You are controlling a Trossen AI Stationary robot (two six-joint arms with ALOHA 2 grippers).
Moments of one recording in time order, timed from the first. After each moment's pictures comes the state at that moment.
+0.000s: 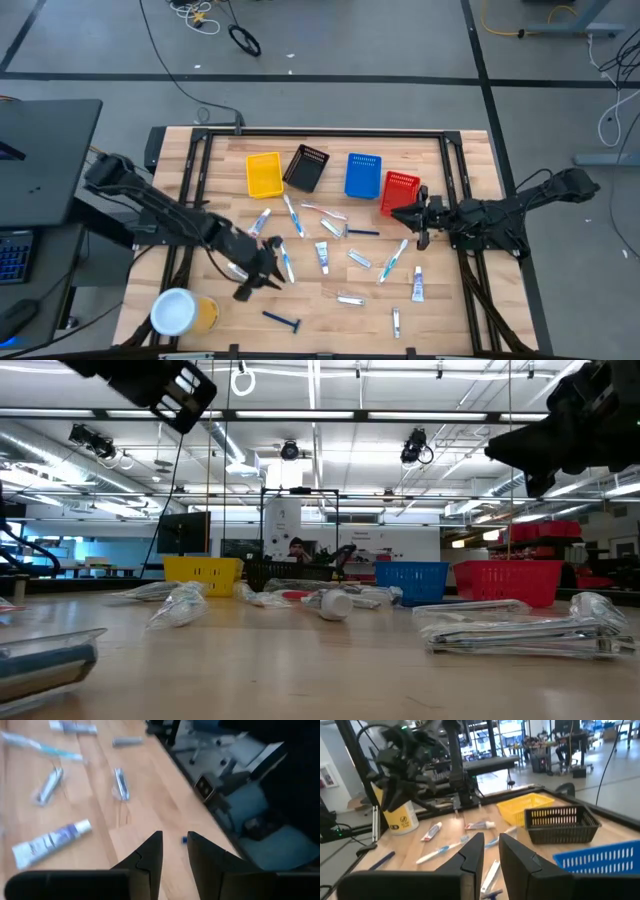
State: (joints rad) left arm -0.47 1.31 0.74 0.01 0.06 -0.17; right arm 0.28 0.53 0.02 0.51 0.41 0.20
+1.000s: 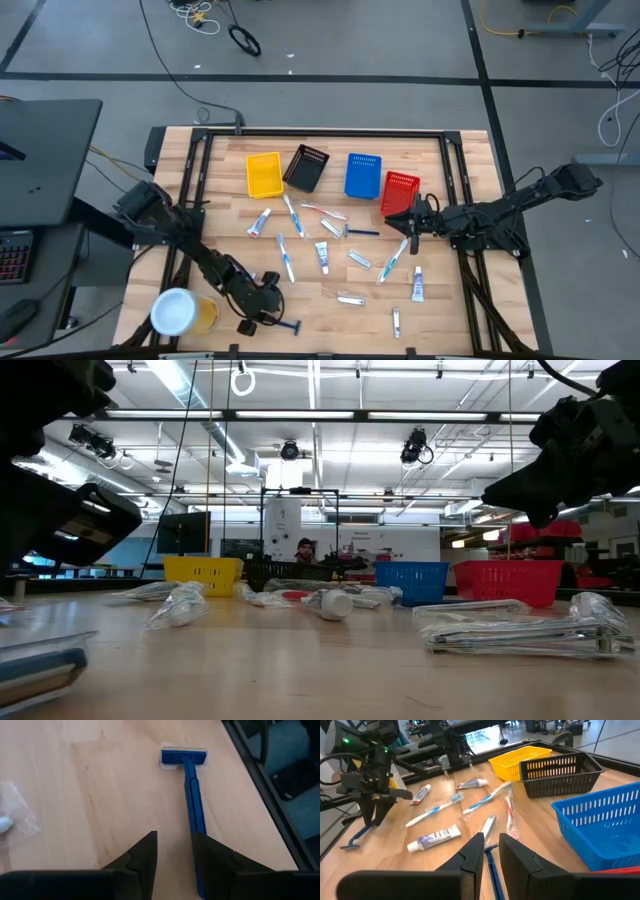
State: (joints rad) left arm -0.71 1.75 0.75 0.21 -0.07 -0.41; right arm 0.28 0.76 0.02 0.51 0.41 0.33
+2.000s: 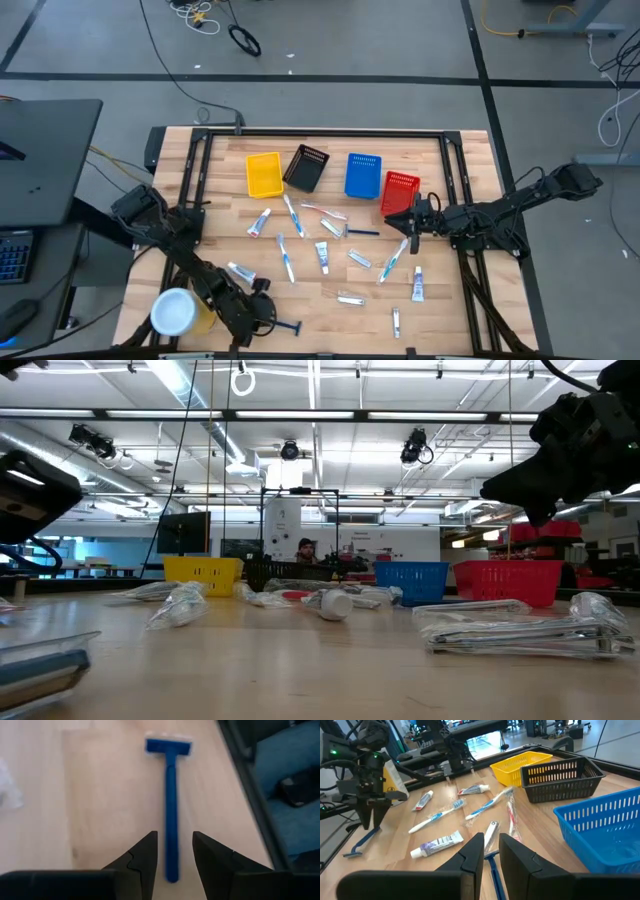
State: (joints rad) left arm -0.83 1.75 0.83 0.05 -0.25 -0.58; right arm 0.28 0.76 0.02 0.54 0.41 0.33
